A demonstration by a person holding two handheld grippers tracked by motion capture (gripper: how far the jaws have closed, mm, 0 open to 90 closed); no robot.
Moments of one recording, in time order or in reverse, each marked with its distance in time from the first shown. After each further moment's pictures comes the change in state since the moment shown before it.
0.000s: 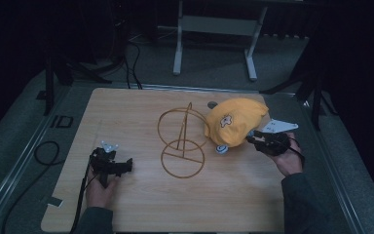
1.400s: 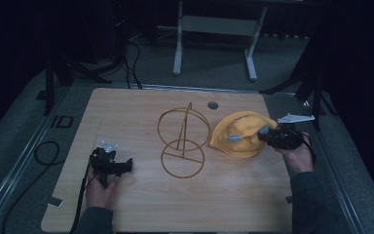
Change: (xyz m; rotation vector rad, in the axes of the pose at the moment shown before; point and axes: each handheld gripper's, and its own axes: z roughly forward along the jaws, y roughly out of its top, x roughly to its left) left arm 0.000 0.000 0.000 0.000 0.000 0.001; right arm -0.041 -0.014 -0.011 0.106 -0.022 0.277
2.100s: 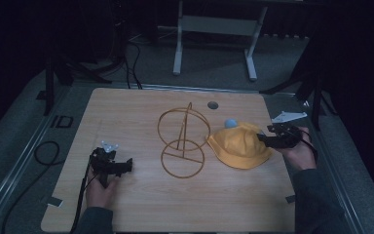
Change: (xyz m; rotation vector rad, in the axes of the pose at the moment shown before) left arm 0.000 0.000 0.000 -0.001 0.000 -0.002; right arm 0.014 0.018 -0.003 0.063 -0.083 -0.174
